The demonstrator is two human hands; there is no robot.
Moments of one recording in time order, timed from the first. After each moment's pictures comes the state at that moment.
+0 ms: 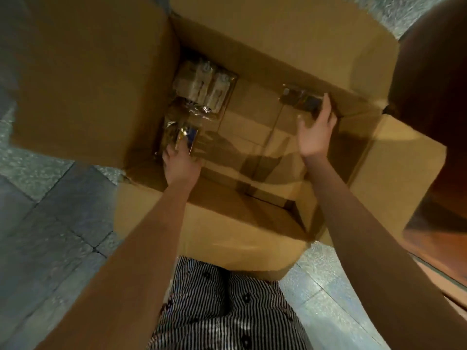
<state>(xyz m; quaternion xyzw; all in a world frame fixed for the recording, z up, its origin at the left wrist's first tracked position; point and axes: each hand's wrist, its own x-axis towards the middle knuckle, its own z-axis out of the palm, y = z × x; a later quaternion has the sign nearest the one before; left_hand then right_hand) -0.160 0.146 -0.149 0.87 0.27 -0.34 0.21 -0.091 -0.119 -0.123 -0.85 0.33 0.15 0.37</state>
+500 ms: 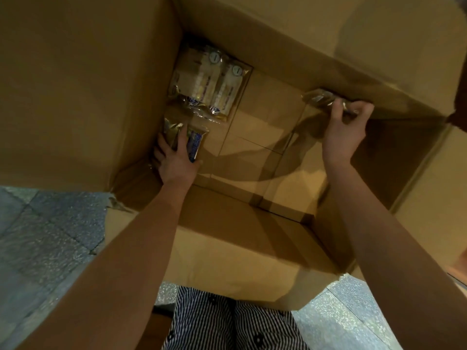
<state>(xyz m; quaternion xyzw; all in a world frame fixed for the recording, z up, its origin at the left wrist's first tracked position) -0.136 0.180 -0.230 0.89 0.24 -0.38 0.13 -0.069 -0.118 -0.201 -0.85 0.39 -0.01 0.35</state>
